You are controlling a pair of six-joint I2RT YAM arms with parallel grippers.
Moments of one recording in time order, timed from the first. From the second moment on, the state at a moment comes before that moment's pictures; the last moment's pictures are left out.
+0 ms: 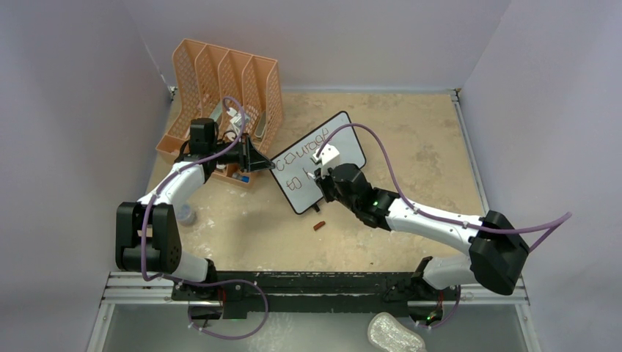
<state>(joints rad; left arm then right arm) -0.05 1.46 0.91 -0.07 1.17 -0.13 0.91 1.33 0.81 0.06 0.25 0.09</state>
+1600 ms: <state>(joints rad) -0.05 1.46 0.91 -0.07 1.17 -0.13 0.90 1.32 0.78 0.01 0.23 0.10</state>
